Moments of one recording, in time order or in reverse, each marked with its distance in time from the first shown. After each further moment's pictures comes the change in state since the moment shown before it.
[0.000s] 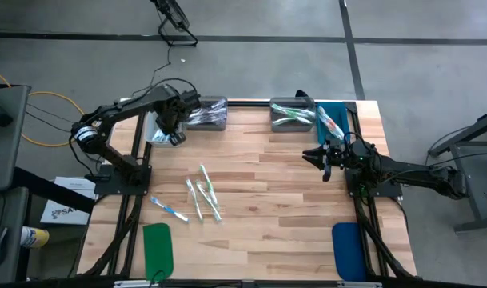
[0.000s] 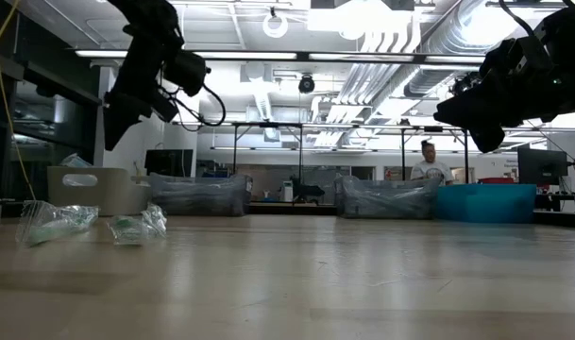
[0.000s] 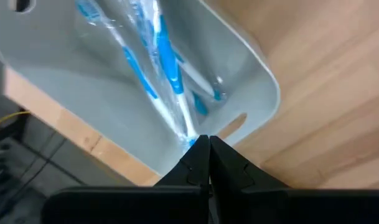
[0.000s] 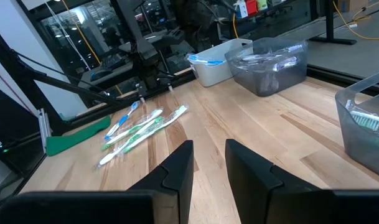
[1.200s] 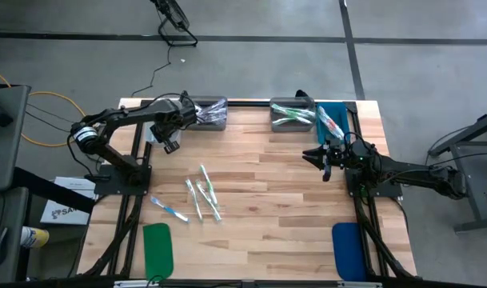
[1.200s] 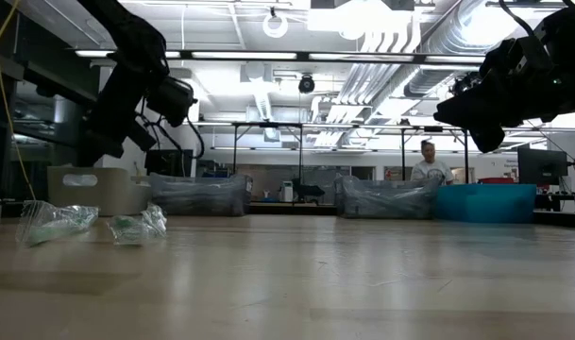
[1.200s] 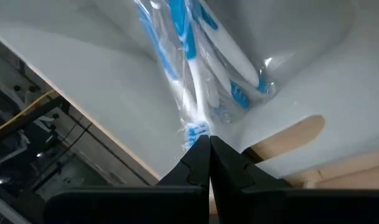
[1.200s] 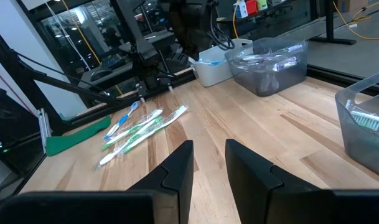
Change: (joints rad) left arm -0.022 -0.006 -0.258 0.156 -0.190 -0.074; right arm 0.000 0.000 0.000 0.000 0.000 0.000
